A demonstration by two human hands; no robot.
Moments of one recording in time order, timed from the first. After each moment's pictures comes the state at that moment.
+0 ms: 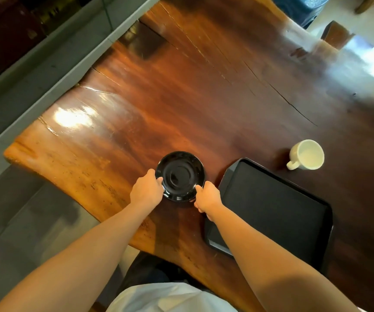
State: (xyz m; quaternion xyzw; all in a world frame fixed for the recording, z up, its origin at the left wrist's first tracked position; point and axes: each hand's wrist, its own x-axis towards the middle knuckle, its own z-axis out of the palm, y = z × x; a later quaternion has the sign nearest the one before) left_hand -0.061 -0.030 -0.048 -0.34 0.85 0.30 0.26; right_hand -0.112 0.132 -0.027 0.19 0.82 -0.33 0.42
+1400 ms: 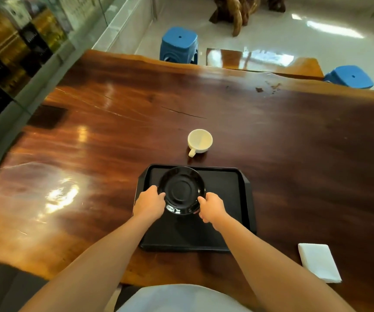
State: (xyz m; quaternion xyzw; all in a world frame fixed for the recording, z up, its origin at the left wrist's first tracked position) left_hand -0.089 0.219 0.029 -0.18 0.91 0.27 0.24; right_hand -0.076 0.411 0.029 0.27 0.78 -0.47 0.29
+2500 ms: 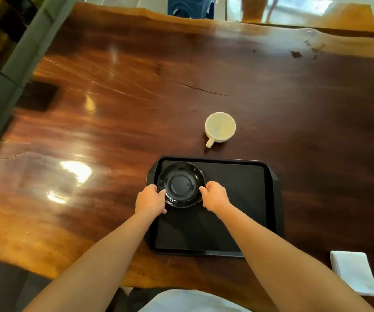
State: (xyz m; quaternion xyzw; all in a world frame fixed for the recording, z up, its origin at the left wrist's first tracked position) left_hand -0.131 0.180 -0.025 -0.29 0.84 0.32 0.32; right_hand -0.140 0.375 -0.042 0.24 0.83 -0.39 0.33
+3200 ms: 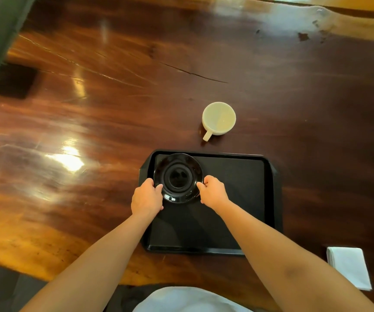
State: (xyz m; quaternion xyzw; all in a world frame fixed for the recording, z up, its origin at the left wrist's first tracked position) left_hand -0.129 0.192 -0.049 -0.28 0.87 0.29 0.29; right_hand -0.145 0.381 -0.058 0.24 0.82 -0.38 0.35
